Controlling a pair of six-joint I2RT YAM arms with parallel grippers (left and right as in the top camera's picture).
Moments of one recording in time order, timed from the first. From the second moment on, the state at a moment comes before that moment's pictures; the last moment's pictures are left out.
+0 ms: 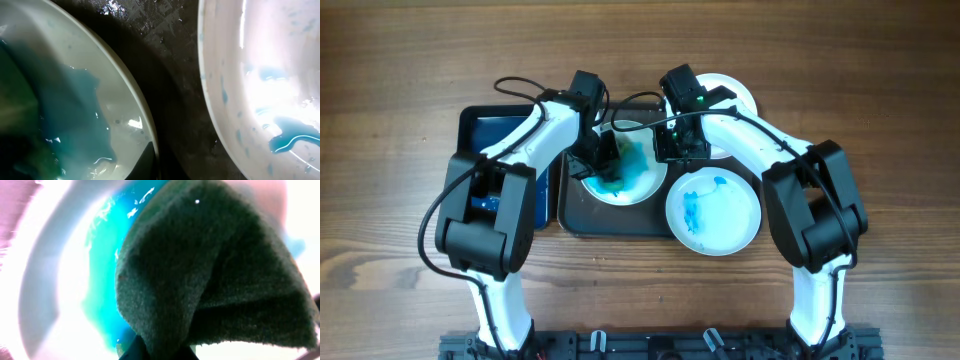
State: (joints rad) left arm -0.30 2.05 1.37 -0.87 0.24 -0.57; right arm 0.47 2.12 1.49 -0.74 -0.24 0.38
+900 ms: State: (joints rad) left arm -0.34 2.09 1.36 -0.68 0.54 -0.41; right arm 0.40 2.14 1.49 -0.75 -0.41 0.29
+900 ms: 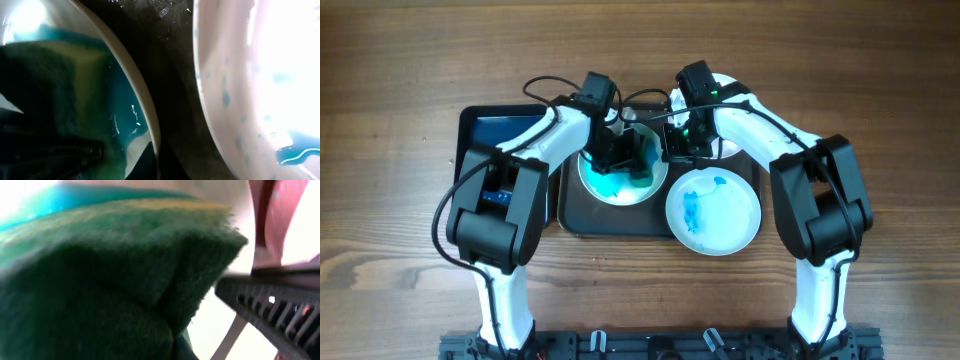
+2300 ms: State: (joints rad) left arm -0.30 2.05 1.39 -0.90 0.14 -0.67; right arm 0.42 2.14 1.49 -0.74 -0.43 0.27
